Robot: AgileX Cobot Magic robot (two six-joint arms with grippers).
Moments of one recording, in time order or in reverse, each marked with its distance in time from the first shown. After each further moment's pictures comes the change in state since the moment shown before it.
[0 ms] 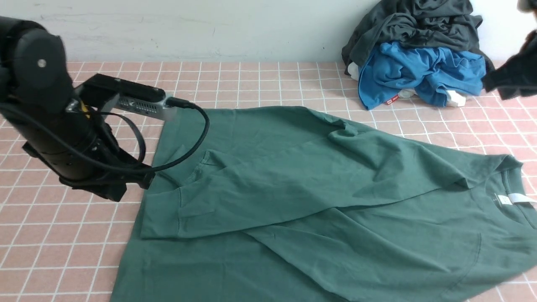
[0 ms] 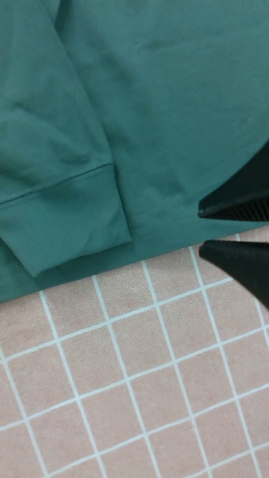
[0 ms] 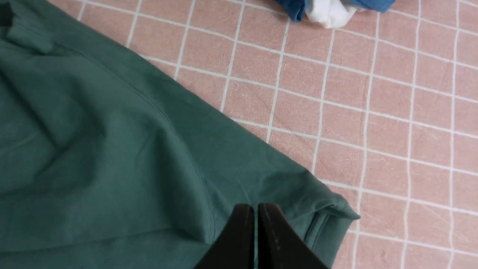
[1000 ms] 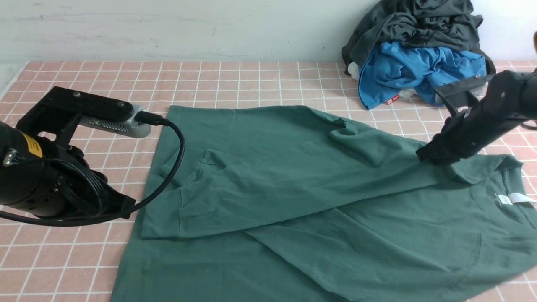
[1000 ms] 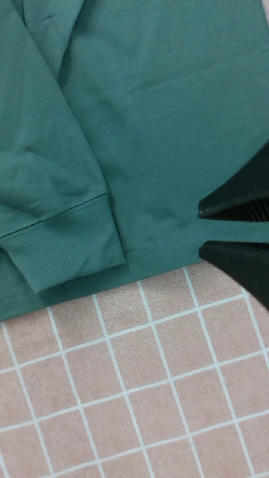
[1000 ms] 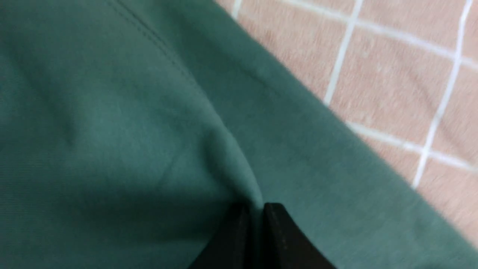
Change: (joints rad) right arm 0.035 0.362 0.023 0.080 -0.298 -0.137; left arm 0.000 -0.257 0.236 -0.067 -0.170 0.026
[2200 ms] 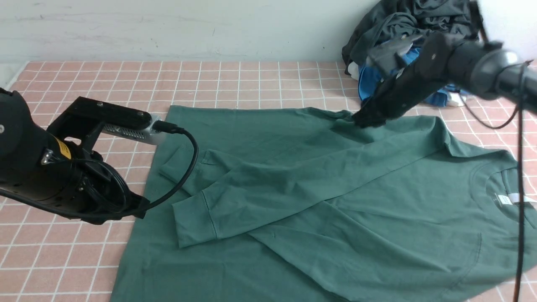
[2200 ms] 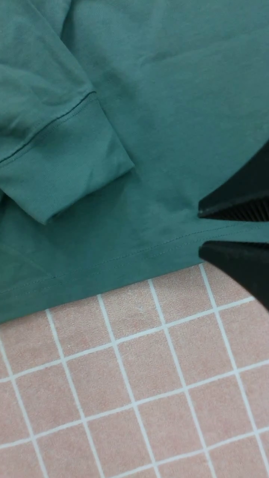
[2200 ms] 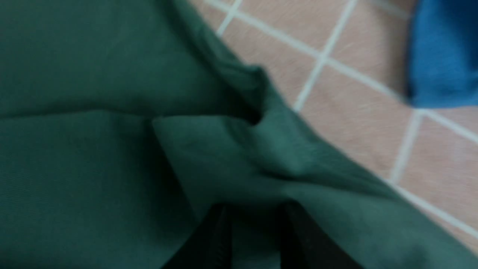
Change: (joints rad) right arm 0.158 0.317 -0.512 0.220 0.167 -0.178; left arm 0.000 0.114 0.000 0.011 -0.063 0.001
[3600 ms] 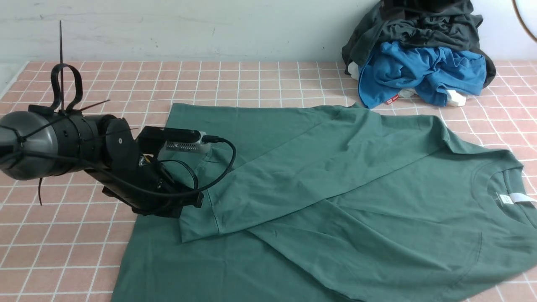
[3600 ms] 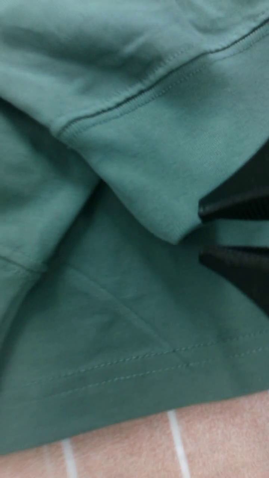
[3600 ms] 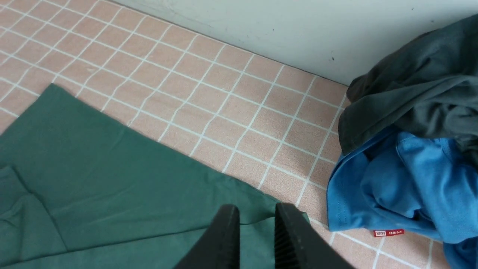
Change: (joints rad) right arm -0.048 -0.352 -0.131 0.130 0.176 0.108; left arm 0.000 0.495 -0.112 -0.178 -0.322 0.051
